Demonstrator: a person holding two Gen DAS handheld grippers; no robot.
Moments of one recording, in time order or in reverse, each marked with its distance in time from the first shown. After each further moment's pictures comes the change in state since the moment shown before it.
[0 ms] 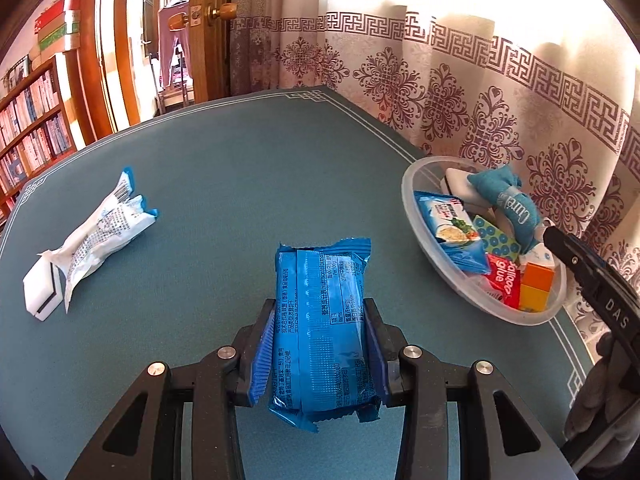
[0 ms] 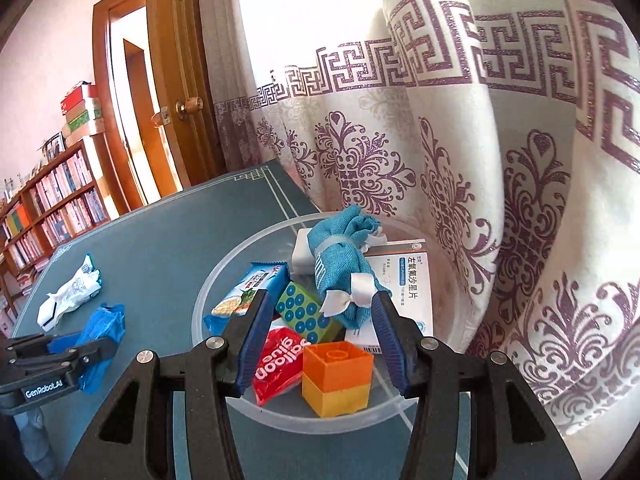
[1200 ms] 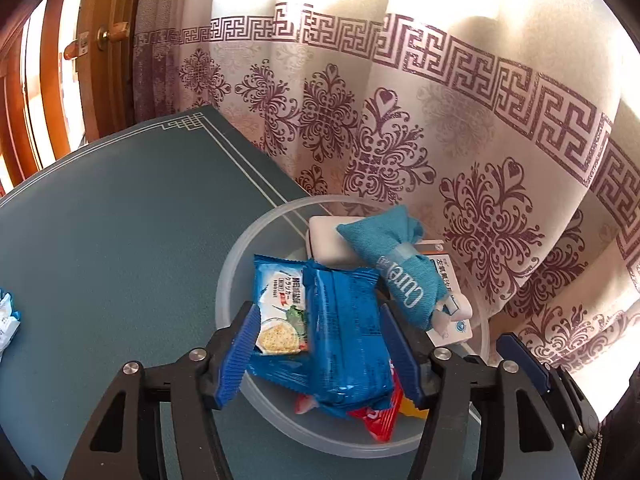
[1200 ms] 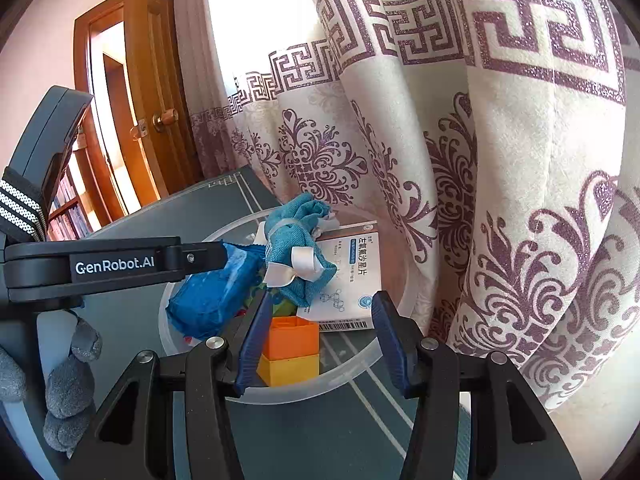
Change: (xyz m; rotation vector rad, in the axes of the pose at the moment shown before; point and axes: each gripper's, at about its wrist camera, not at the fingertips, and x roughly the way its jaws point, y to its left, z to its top) left arm 0.047 -0.097 0.062 0.078 -0.006 -0.225; right arm -0.008 -0.031 -0.018 0.053 -0.035 -0.060
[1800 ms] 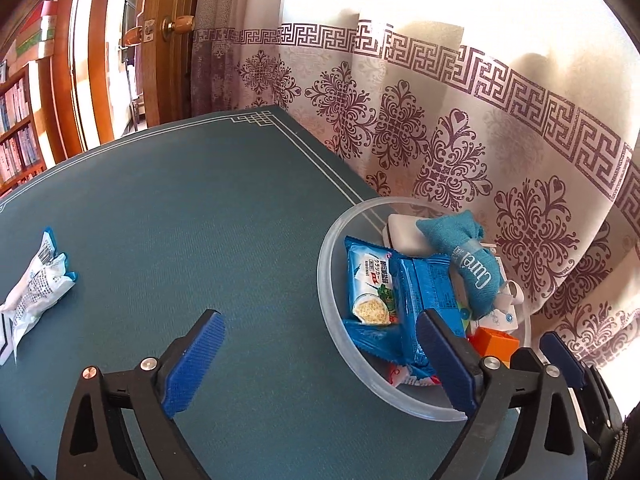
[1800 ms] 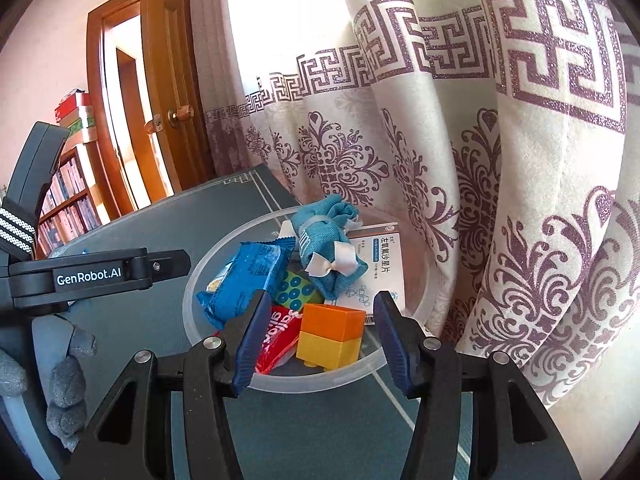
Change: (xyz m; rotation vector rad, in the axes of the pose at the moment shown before) left arm -0.028 0.042 -0.021 -0.087 -0.038 0.129; right arm -0.009 0.021 -0.001 -0.039 -0.004 0.028
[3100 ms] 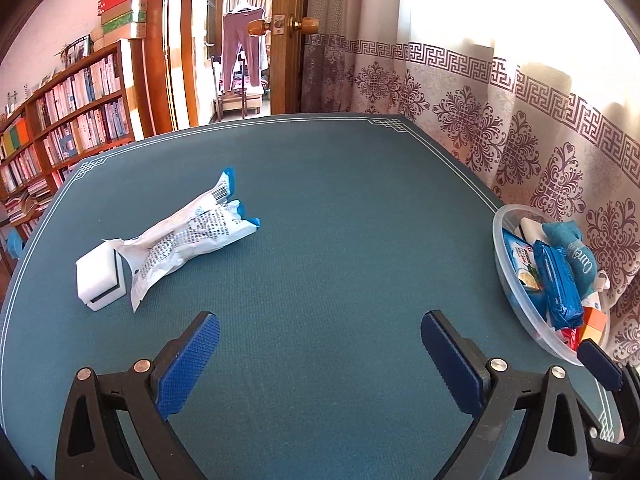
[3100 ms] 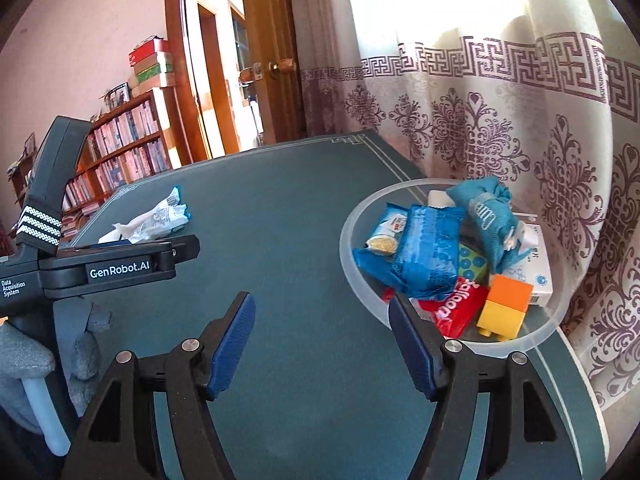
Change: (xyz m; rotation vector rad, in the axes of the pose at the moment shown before) left arm -0.049 0.110 -0.045 -0.130 -0.057 0.271; right arm 0.007 0.102 -0.020 -0.179 0.124 0.246
